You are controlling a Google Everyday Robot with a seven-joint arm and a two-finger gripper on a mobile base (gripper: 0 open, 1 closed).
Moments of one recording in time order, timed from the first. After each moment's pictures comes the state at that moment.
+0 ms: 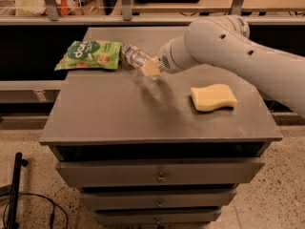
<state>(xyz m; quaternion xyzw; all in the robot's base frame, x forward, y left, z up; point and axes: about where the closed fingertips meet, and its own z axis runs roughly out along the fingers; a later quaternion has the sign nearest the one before) 0.674 -0.033 0.860 -0.31 0.85 0.11 0.41</state>
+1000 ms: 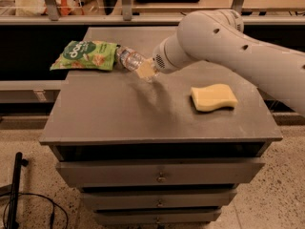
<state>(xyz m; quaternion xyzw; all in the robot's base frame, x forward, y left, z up) 0.662 -0.019 0.863 -0.31 0.86 0.11 0.38</state>
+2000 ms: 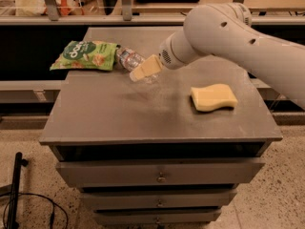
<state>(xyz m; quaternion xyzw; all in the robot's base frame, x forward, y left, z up) 0.667 -0.036 0.871 -0.30 0.87 0.11 0.38</state>
